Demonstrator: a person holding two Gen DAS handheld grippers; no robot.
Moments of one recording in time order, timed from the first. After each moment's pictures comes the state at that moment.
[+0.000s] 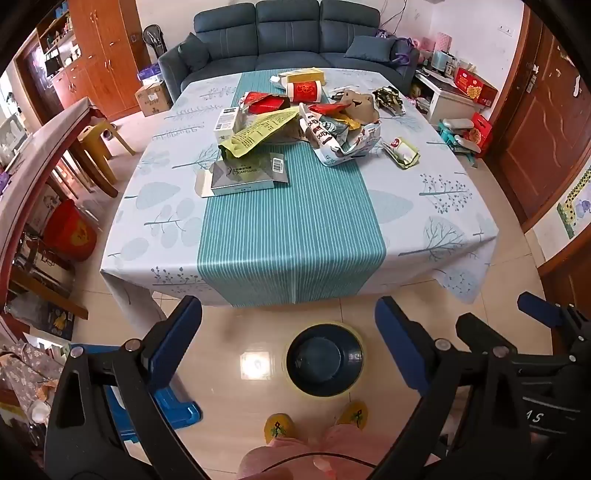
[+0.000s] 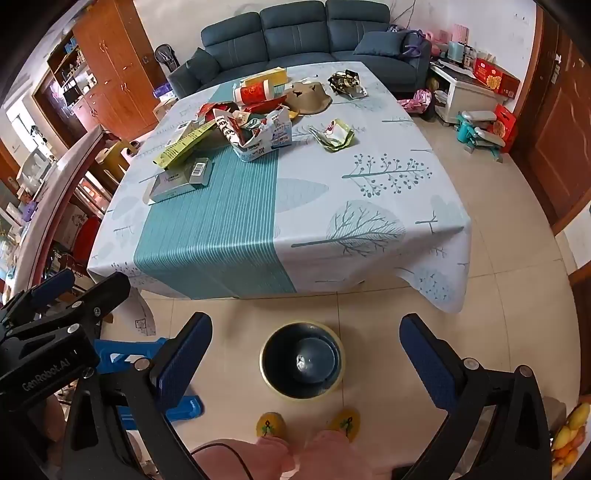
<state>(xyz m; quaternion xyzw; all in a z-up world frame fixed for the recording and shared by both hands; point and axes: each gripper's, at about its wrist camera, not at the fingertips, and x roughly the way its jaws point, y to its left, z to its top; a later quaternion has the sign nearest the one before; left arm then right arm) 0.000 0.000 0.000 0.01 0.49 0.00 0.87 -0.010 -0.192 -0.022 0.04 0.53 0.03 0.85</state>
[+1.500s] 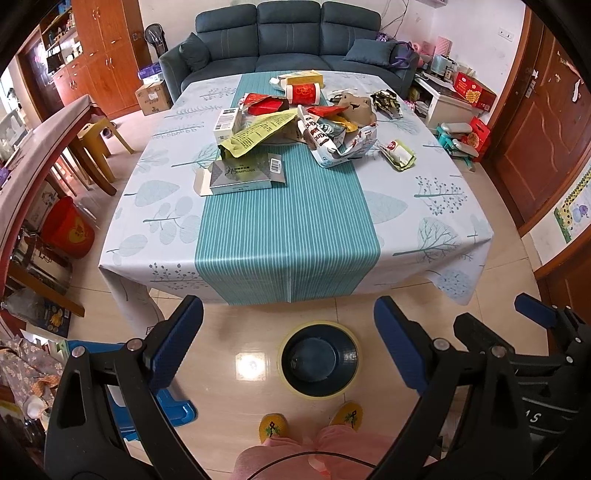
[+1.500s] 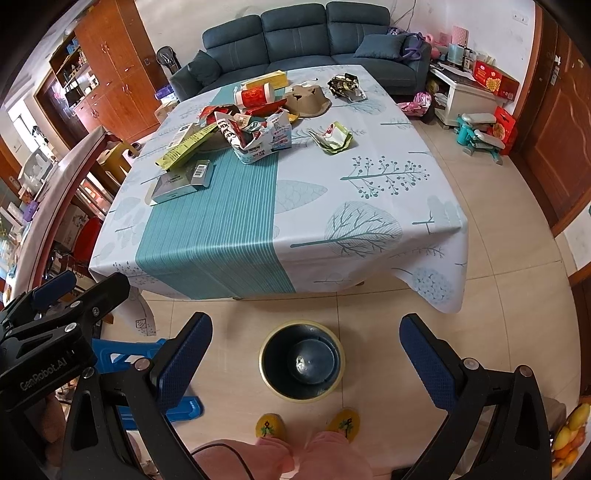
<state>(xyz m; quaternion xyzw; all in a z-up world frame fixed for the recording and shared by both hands) -0.004 -0.003 0.004 0.00 0.49 0.00 0.87 -0.016 -0.190 -0.015 0.04 0.52 0.04 0.85</state>
